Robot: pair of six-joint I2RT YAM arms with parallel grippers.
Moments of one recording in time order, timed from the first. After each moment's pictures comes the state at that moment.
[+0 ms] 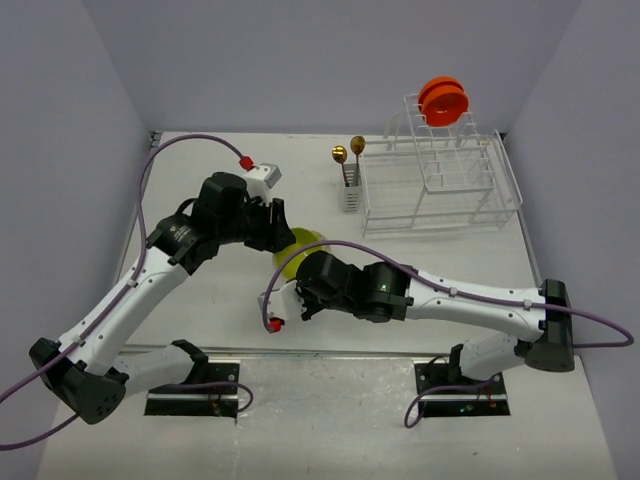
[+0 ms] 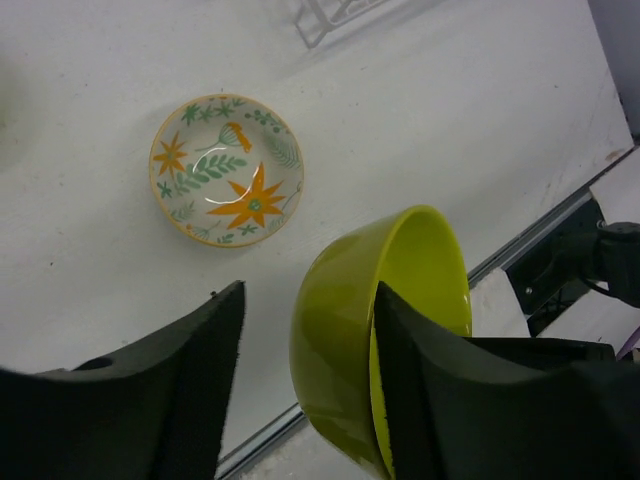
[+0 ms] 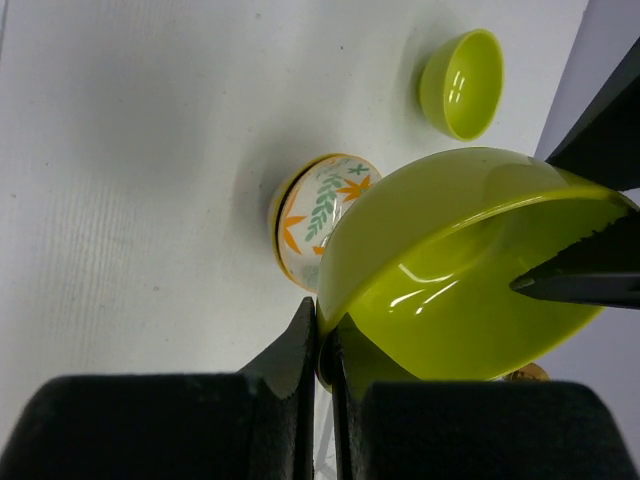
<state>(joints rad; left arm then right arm) -0.56 1.13 1.21 -0.72 0.23 -0.34 1.31 1.40 1.28 -0.66 0.24 -0.84</state>
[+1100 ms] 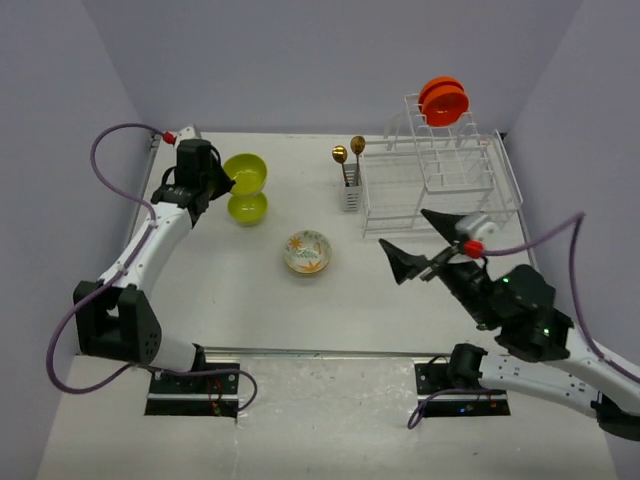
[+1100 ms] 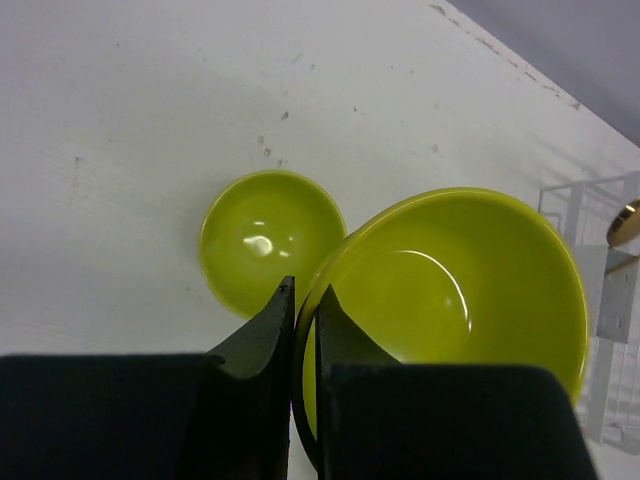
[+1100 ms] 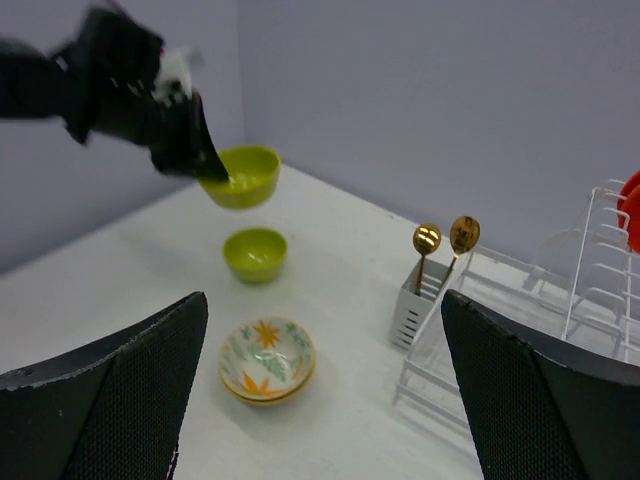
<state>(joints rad) -0.16 1.40 1.21 -0.39 -0.16 -0.61 1.14 0.64 0.90 -0.14 0.49 -0.17</state>
